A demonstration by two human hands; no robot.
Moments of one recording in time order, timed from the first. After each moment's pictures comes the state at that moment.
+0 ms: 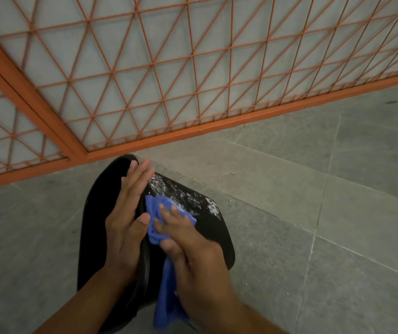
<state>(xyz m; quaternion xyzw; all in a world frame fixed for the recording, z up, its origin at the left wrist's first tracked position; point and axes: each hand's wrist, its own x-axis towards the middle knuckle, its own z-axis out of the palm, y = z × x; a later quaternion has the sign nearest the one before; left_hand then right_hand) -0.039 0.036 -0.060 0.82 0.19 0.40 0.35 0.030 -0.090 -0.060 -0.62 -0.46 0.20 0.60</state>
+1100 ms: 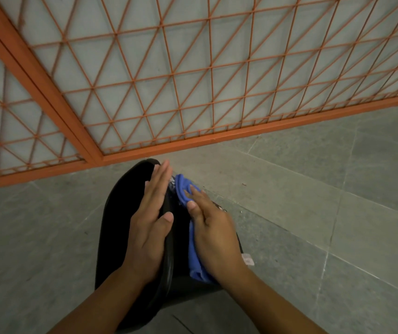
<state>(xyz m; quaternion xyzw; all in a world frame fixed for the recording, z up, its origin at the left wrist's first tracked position) -0.029 0.033 -0.058 0.81 0.21 0.37 0.40 0.065 -0.048 -0.053 -0.69 -0.39 0.24 0.56</state>
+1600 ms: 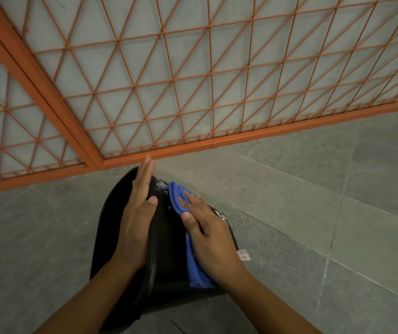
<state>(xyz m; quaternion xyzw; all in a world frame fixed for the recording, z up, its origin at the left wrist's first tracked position) -0.029 0.059 -0.059 0.77 0.25 0.37 0.45 0.071 -0.043 -0.071 -0.68 -0.44 0.26 0.53</state>
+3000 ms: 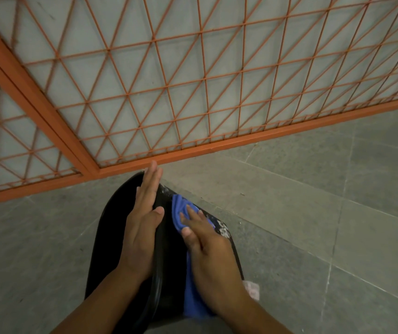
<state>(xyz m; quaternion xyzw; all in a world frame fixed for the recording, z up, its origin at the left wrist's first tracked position) -0.014 0.058 -0.054 0.78 0.23 0.36 0.46 0.068 -0.054 -0.058 -0.70 -0.41 0.26 0.53</state>
